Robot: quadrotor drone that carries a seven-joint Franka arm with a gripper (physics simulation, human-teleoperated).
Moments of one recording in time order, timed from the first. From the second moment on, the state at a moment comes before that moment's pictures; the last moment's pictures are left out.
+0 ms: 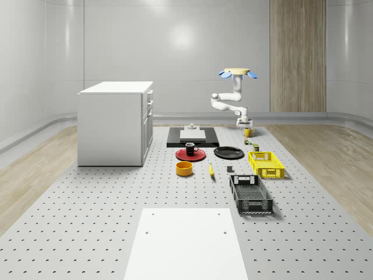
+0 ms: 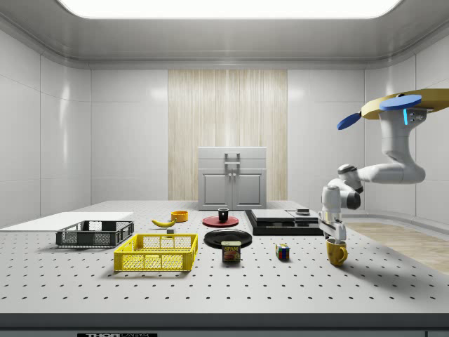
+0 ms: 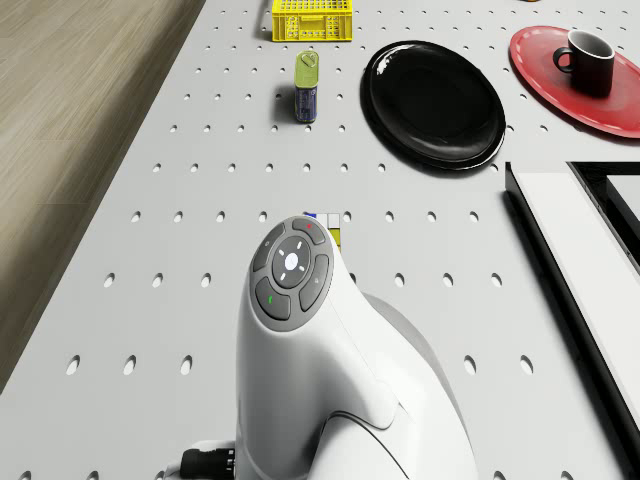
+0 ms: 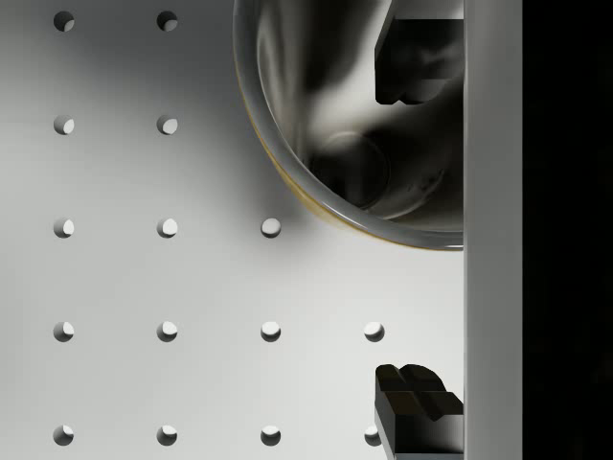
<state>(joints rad) -1.44 -1.52 1.14 -2.65 -1.97 1.73 1.77</state>
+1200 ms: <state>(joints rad) -1.43 -1.50 1.17 -2.64 -1.96 1.69 1.76</state>
